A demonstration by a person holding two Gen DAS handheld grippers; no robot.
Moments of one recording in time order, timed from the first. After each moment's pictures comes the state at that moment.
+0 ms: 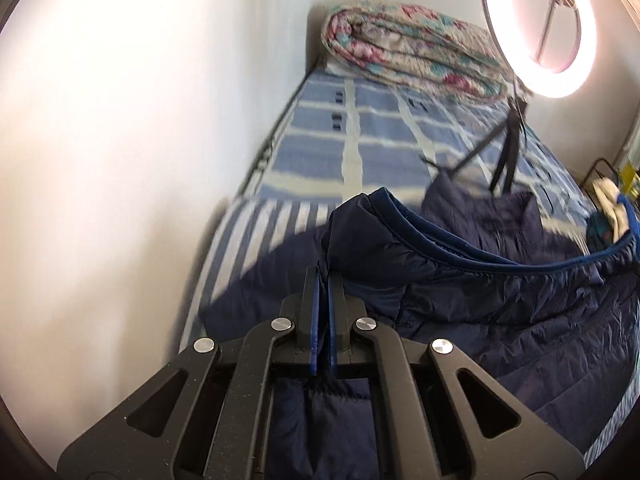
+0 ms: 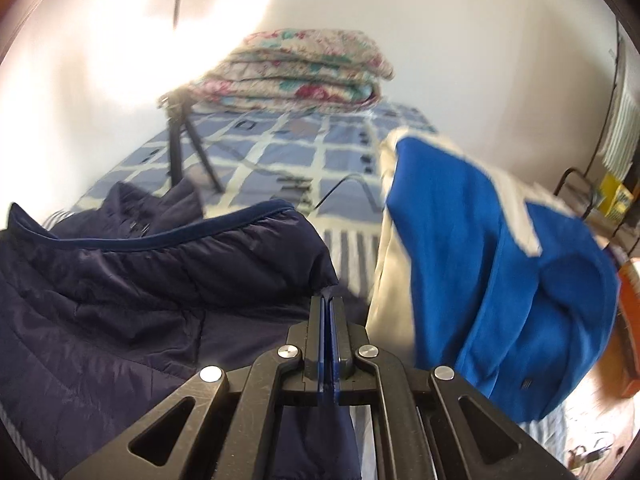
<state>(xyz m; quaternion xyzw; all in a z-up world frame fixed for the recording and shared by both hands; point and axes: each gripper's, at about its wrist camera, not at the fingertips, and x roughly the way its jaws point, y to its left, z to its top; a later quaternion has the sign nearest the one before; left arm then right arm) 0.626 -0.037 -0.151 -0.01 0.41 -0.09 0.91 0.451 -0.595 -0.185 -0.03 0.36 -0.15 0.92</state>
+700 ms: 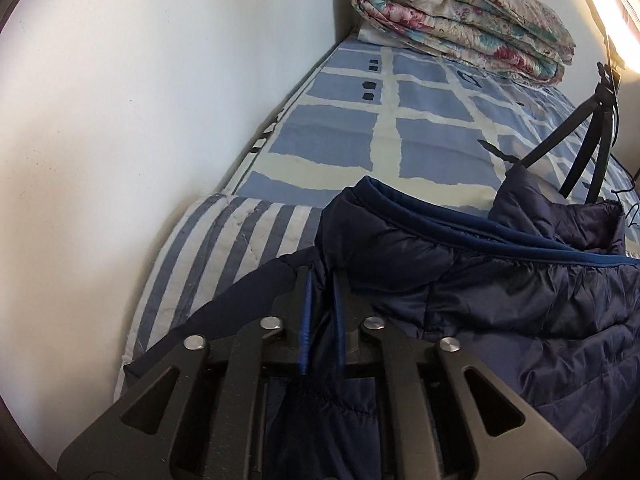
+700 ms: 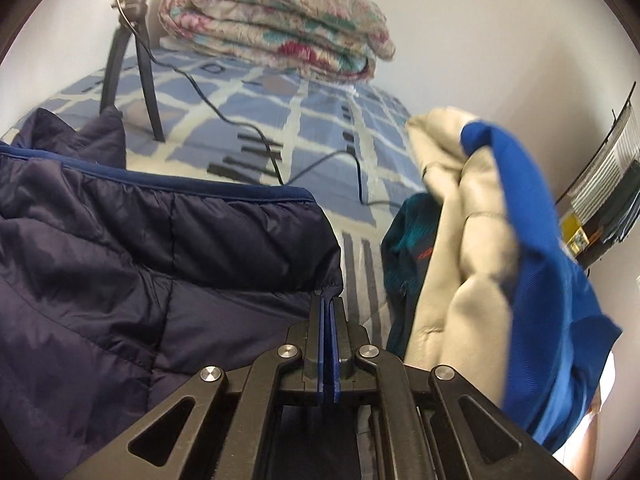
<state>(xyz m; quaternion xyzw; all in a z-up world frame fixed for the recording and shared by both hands) 0.710 -0.080 -0.233 0.01 0.45 -0.01 0.89 0.542 -0.588 -0.262 -0.13 0.43 -0.22 0.87</state>
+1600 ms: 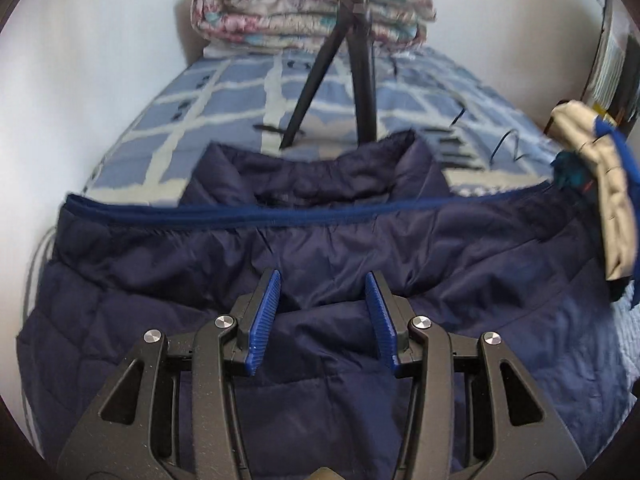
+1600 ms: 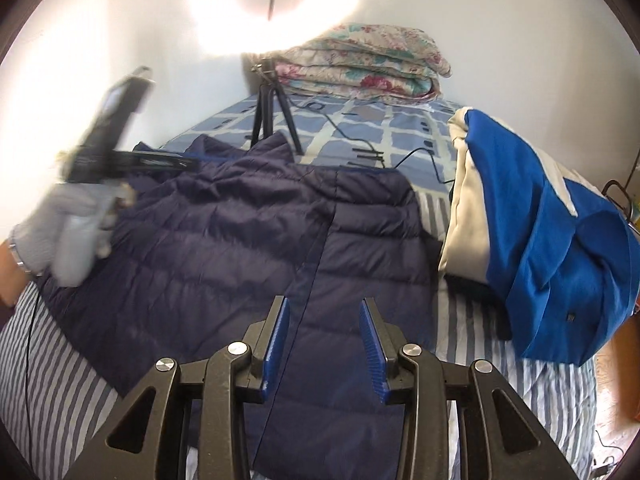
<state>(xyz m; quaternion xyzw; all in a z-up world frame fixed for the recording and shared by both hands) 0.645 -0.266 -0.220 0.06 0.44 -0.17 0.88 0.362 -0.527 -0.224 -0.02 0.39 -0.03 0.92</state>
